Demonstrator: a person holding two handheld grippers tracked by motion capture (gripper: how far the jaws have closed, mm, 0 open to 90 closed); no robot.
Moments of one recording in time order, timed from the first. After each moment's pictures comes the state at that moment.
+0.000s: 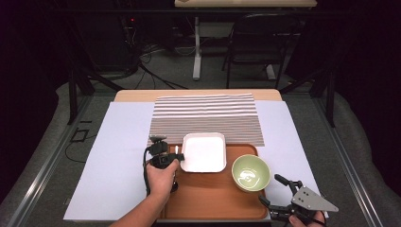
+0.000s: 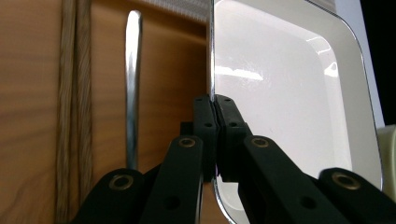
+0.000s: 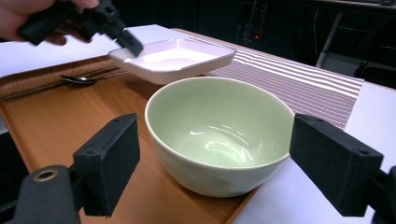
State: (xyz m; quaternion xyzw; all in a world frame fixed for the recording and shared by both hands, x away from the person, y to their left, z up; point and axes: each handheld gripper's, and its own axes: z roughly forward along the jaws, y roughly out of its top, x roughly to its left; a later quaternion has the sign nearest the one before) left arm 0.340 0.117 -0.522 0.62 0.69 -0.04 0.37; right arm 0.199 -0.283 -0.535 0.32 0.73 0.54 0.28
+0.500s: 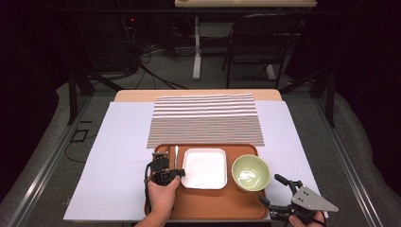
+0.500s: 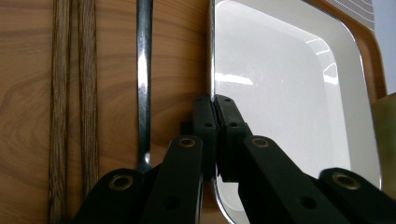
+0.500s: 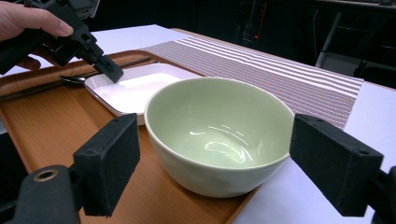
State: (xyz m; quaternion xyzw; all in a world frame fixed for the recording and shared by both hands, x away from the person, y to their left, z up) left arm 0.311 0.109 -0.544 0.63 0.69 -0.04 0.35; right arm 0.199 -0.282 -0.535 0.32 0.72 0.54 0.28
